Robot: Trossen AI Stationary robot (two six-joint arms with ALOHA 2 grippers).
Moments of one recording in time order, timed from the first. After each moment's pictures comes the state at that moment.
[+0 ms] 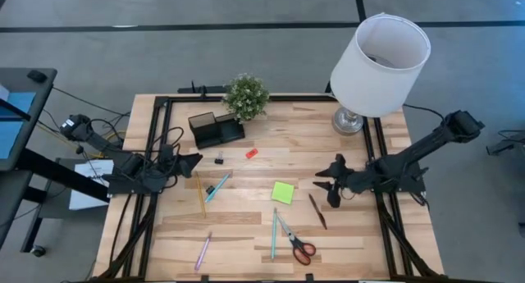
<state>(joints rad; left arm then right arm) -0.54 0.45 0.16 -0.27 -1.05 -1.34 0.47 0.96 0.32 -0.04 0.51 0.54</state>
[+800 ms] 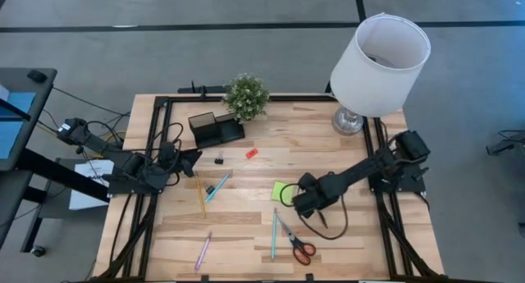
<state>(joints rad) -0.47 0.45 0.16 -0.27 -1.05 -1.13 0.38 1.79 1.06 -0.91 0.16 1.15</state>
